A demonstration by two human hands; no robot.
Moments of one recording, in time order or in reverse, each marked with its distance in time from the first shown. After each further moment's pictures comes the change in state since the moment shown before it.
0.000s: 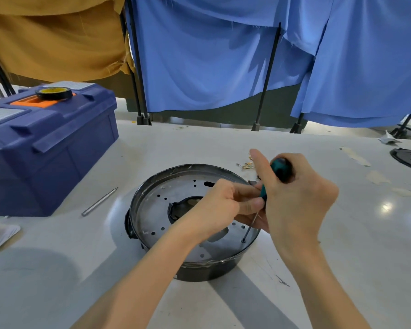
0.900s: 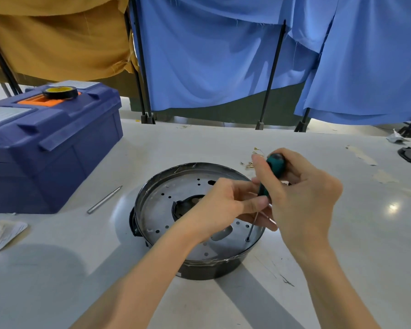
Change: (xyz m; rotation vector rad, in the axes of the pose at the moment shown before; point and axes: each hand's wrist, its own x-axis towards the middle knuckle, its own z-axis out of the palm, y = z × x) left_hand -0.002 -0.003 -0.004 -0.026 -0.028 0.031; right_hand -0.001 0.001 -0.007 0.184 -0.194 0.063
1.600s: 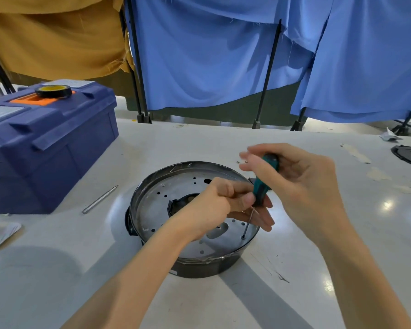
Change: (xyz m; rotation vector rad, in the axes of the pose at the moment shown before) left_hand -0.001 -0.002 -0.004 0.009 -0.070 0.005; right_hand 0.017 0.001 -0.023 0.276 -0.377 0.030
